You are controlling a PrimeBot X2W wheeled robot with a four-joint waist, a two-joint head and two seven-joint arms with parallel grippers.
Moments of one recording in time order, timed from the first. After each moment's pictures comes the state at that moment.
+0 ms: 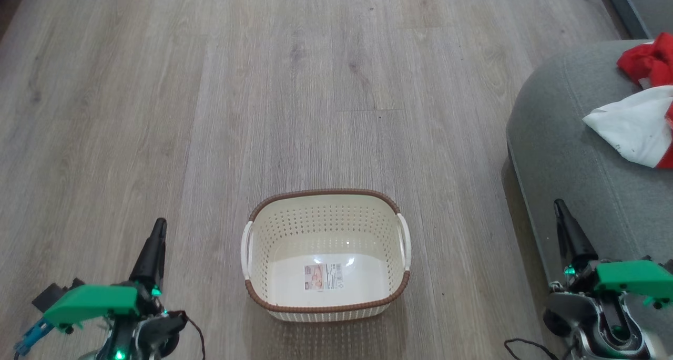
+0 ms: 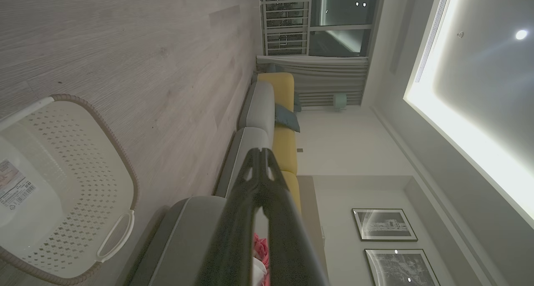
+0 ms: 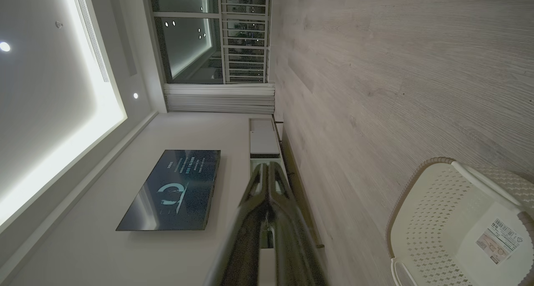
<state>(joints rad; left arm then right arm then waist) -0.07 0.04 0.08 0.28 -1.60 -0.12 0.11 -0.08 -0.05 -0.13 0.28 1.60 0.13 0.11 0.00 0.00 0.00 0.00</state>
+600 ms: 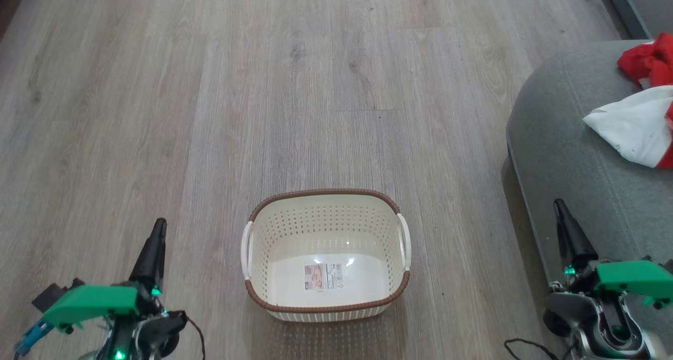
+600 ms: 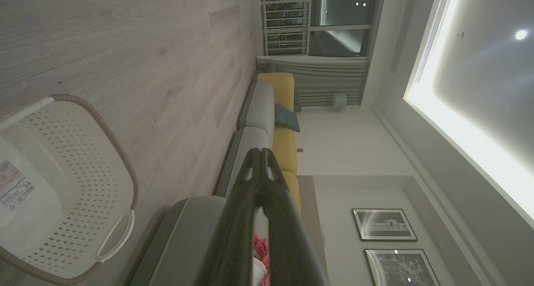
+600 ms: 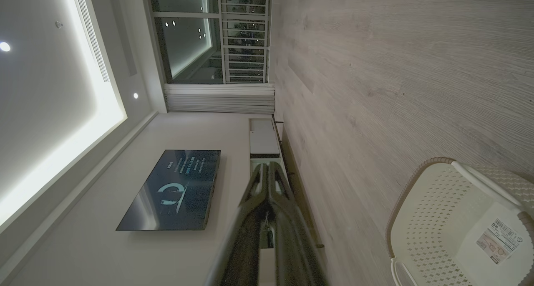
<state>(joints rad) -0.07 0.04 0.08 0.28 -1.60 -0.12 0.11 -0.08 -0.05 -0.13 0.28 1.60 0.13 0.11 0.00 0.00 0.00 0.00</state>
